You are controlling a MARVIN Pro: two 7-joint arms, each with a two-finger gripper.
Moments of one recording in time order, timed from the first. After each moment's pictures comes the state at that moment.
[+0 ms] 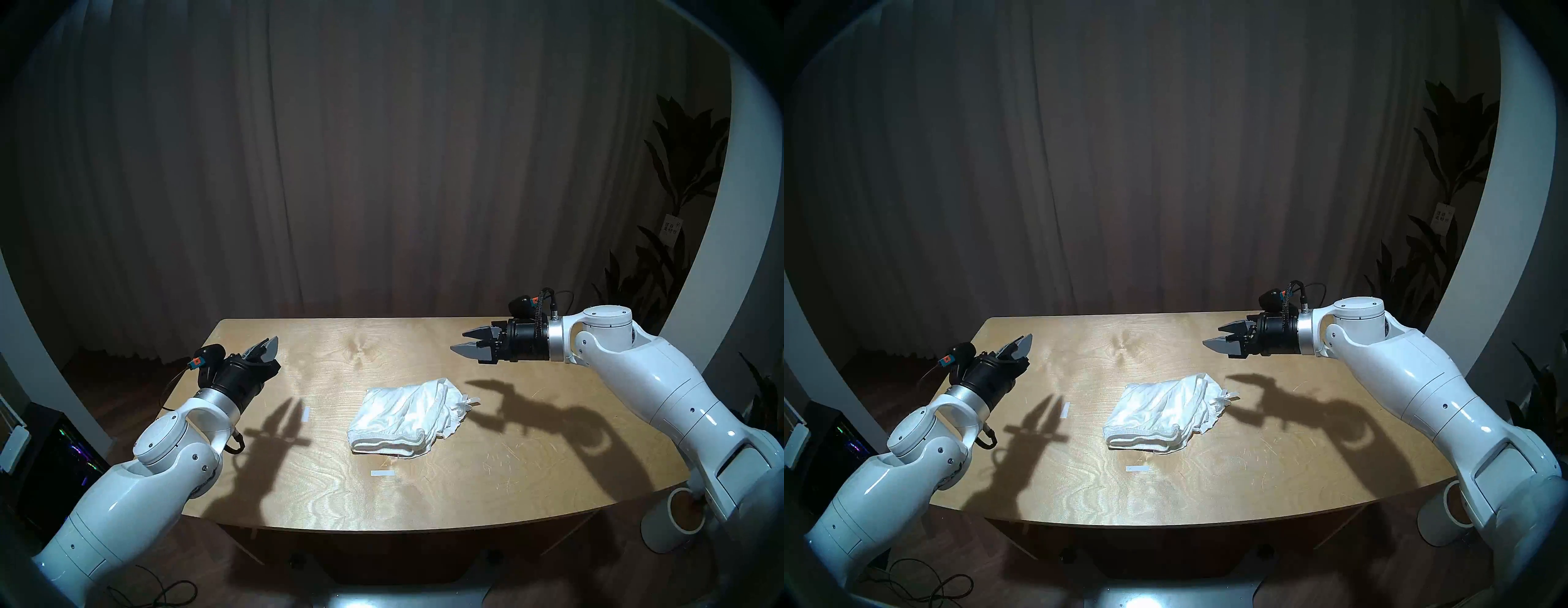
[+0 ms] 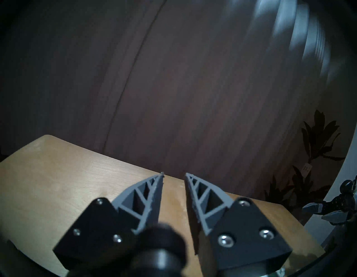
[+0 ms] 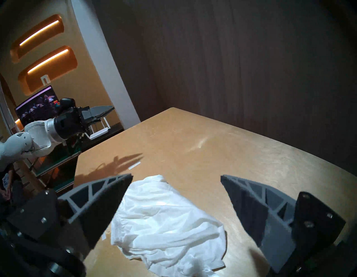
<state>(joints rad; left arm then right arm) 1.80 -0.77 -1.40 -1.90 -1.12 -0.11 0.16 -1.01 -0.78 0.96 -1.37 0.87 0.42 0.80</state>
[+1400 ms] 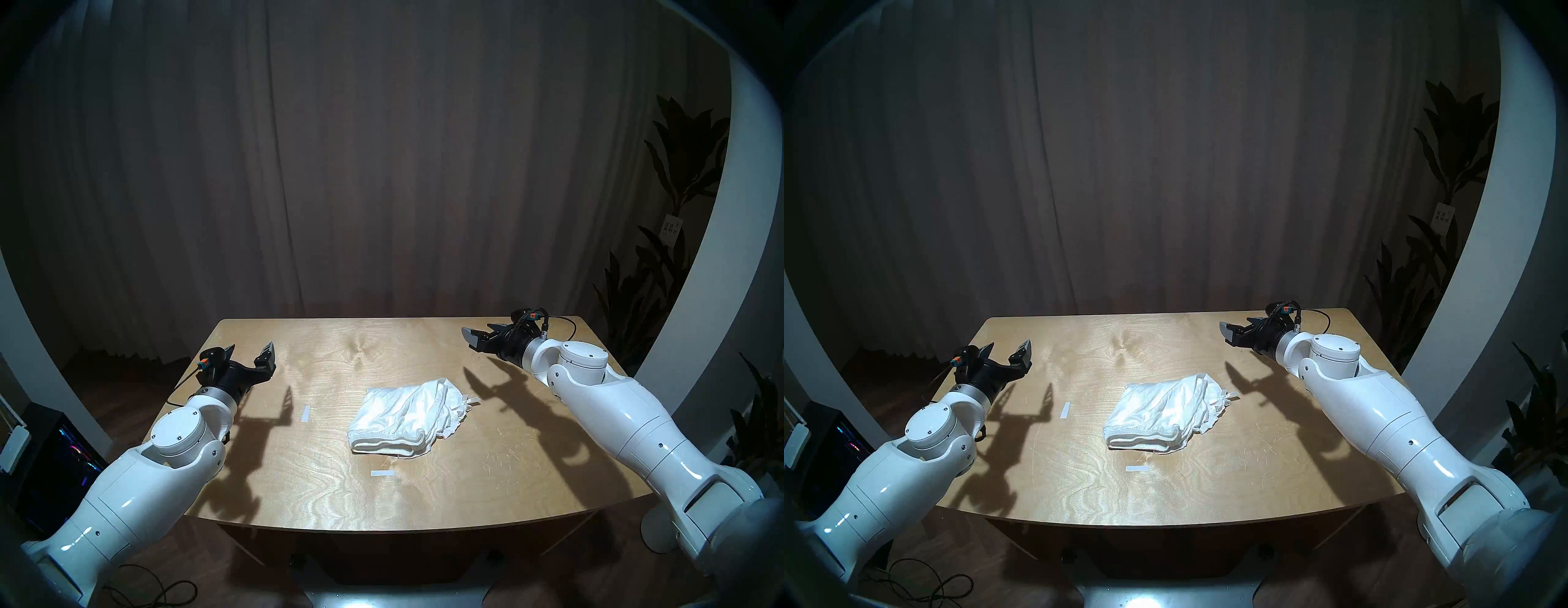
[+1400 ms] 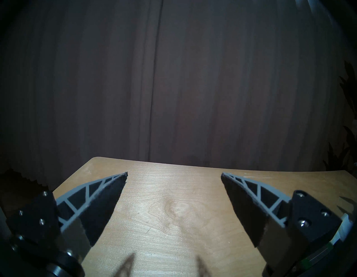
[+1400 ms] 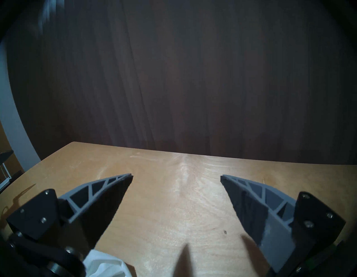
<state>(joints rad) 1.63 -0.79 -1.26 -1.67 -0.83 -0.13 0.30 -1.15 -0.94 1.06 -1.33 0.87 0.19 0.16</state>
